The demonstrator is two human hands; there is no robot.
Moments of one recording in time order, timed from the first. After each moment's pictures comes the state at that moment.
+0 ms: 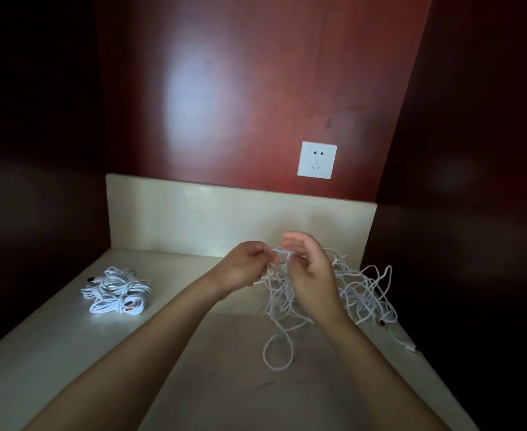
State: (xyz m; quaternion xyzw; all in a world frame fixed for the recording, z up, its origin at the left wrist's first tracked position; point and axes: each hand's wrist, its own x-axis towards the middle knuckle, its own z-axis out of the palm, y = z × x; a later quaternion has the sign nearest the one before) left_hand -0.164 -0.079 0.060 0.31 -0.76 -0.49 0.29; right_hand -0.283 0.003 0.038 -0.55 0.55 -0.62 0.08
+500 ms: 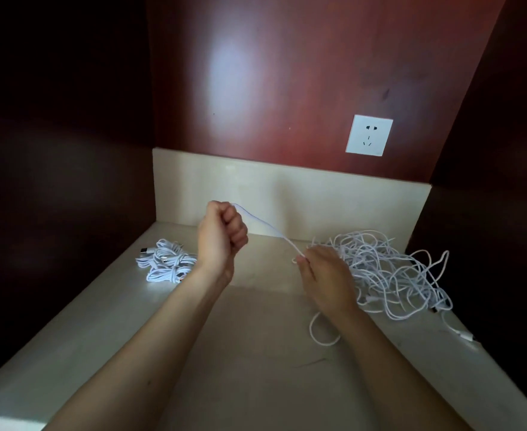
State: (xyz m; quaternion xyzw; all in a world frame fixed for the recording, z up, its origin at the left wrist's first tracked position) left_hand -0.089 -0.111 0.040 0.20 -0.39 -0.70 0.57; right_hand -0.275 -0.054 -0.031 -0.63 0.68 -0.32 -0.19
